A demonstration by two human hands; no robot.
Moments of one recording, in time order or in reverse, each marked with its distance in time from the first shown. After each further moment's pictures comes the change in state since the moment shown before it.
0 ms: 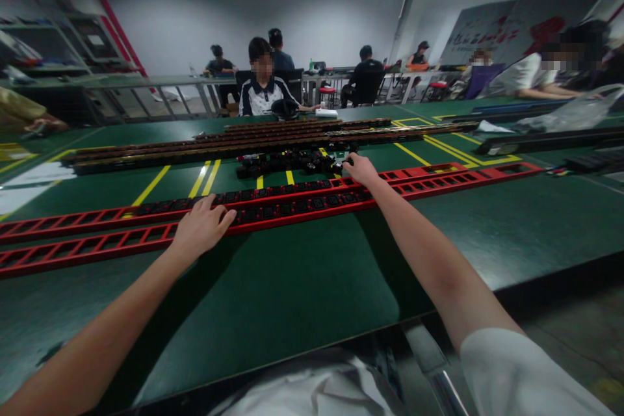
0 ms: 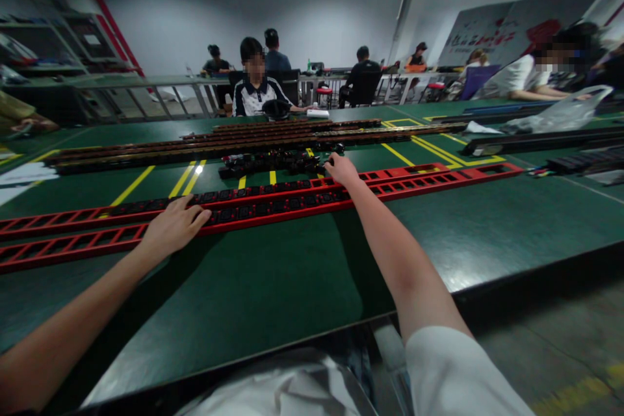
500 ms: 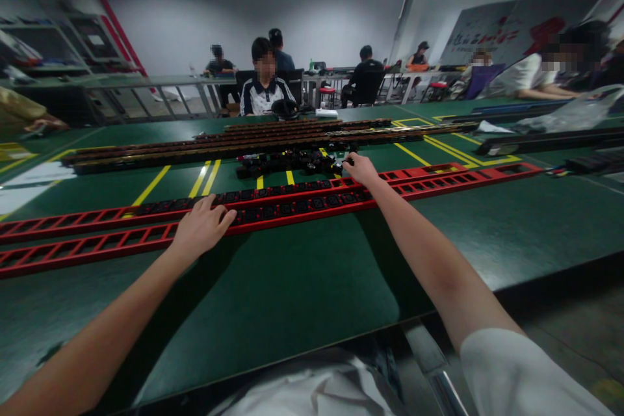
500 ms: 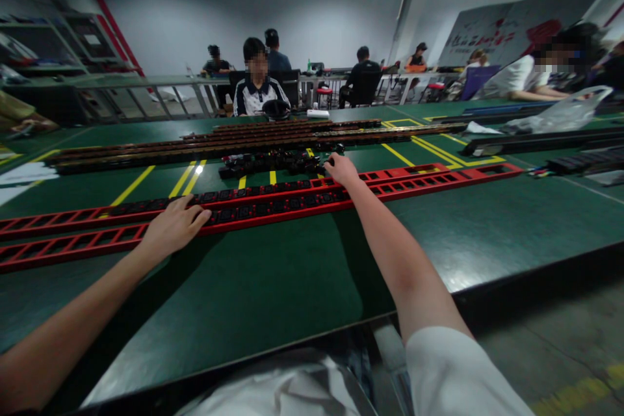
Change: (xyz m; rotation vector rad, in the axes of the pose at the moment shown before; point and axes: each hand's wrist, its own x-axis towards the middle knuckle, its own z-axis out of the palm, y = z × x) left_hand 0.000 -0.001 0.001 -0.040 0.007 -0.001; right_hand -0.001 0.000 0.001 0.036 0.028 -0.020
